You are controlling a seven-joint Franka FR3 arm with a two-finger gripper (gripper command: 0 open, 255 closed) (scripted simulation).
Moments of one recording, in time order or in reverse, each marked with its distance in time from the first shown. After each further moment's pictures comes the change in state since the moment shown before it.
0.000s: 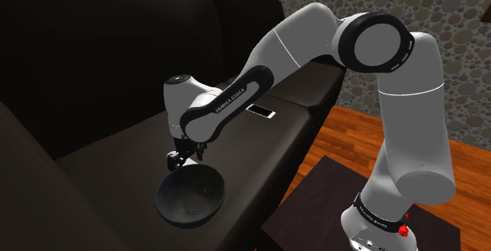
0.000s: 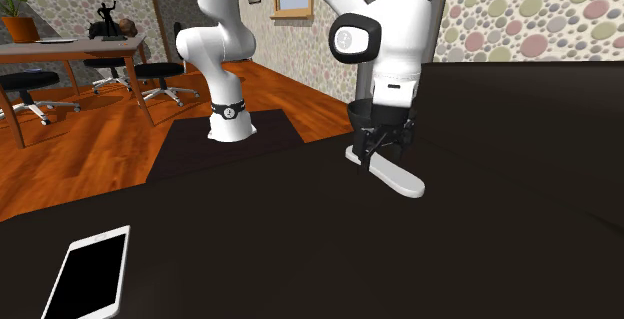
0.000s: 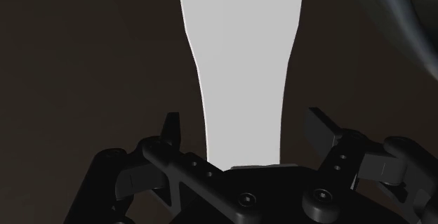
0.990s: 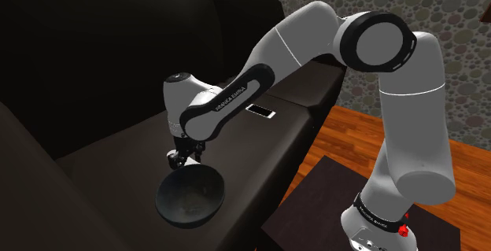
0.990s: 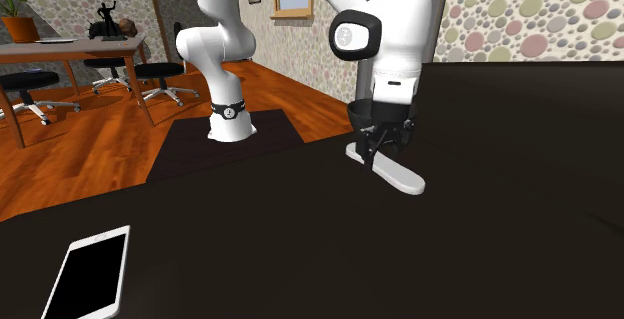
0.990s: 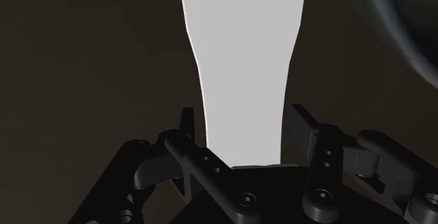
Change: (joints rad) arm -0.001 -0.010 0.002 0.001 0.004 -0.010 -0.002
